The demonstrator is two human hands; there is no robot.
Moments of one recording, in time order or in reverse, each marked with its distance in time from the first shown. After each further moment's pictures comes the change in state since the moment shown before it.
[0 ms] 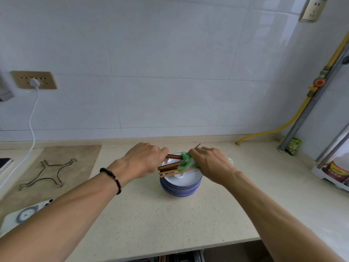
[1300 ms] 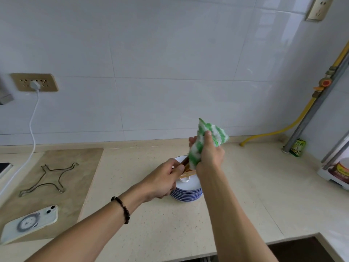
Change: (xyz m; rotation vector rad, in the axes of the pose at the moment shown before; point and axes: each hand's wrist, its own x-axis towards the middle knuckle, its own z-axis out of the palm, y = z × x) left_hand -0.021 0.036 0.017 -1.561 -0.107 -0.321; right_hand 0.065 -0.053 -0.004 2.060 0.855 1.137
